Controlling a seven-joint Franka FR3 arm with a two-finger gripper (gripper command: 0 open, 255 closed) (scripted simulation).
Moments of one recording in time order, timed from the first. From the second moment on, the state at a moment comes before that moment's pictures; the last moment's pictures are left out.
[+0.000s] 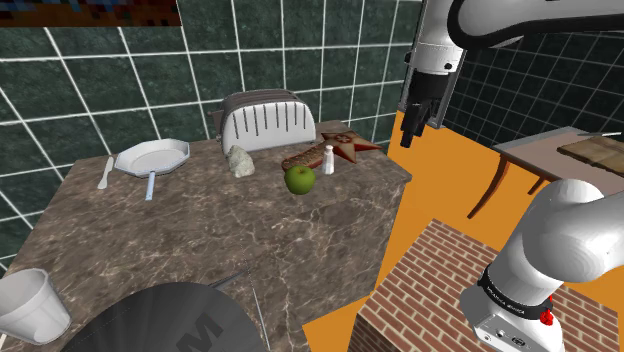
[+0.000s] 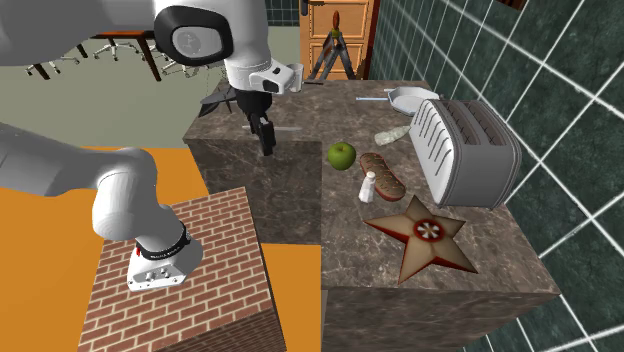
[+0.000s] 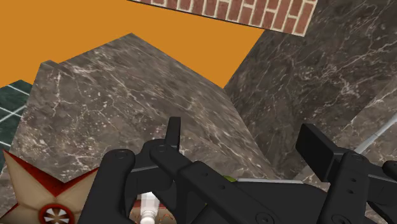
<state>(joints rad) 0.00 -0.74 -0.04 -2.45 0.04 1.70 -0.15</state>
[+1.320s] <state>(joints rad) 0.06 -0.12 0.10 -2.16 -0.02 2.13 -0.04</state>
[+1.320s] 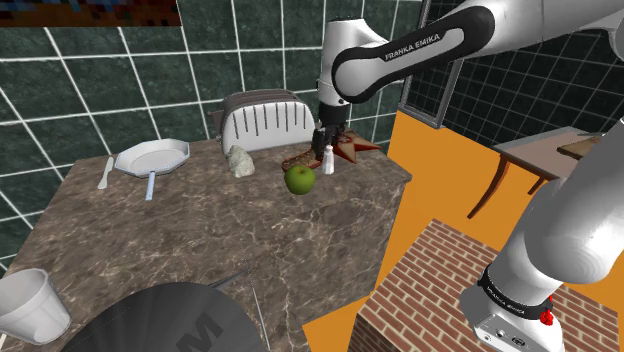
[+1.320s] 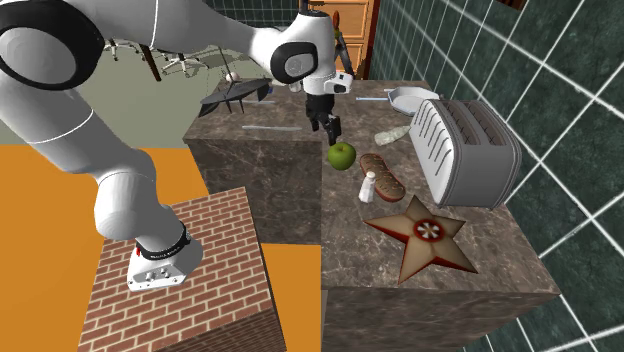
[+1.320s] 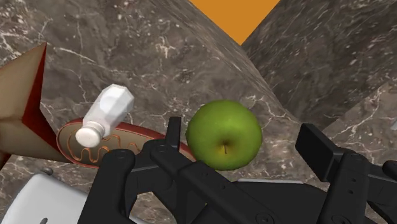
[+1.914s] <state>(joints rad) 0.08 0.14 0.13 -1.97 -0.11 2.23 0.02</state>
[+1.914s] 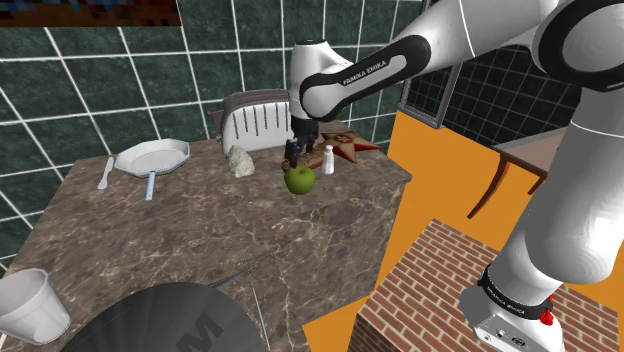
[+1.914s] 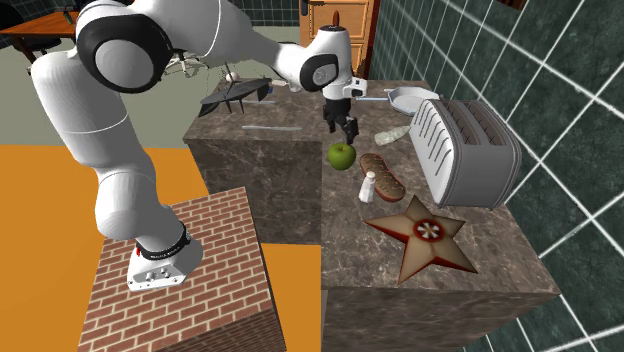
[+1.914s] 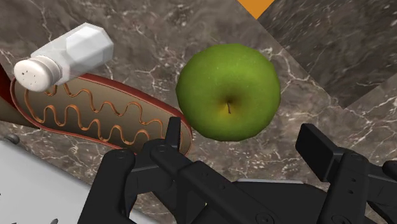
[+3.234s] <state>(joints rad) 0.08 0.19 0.12 -1.99 -0.12 2.29 0.02</state>
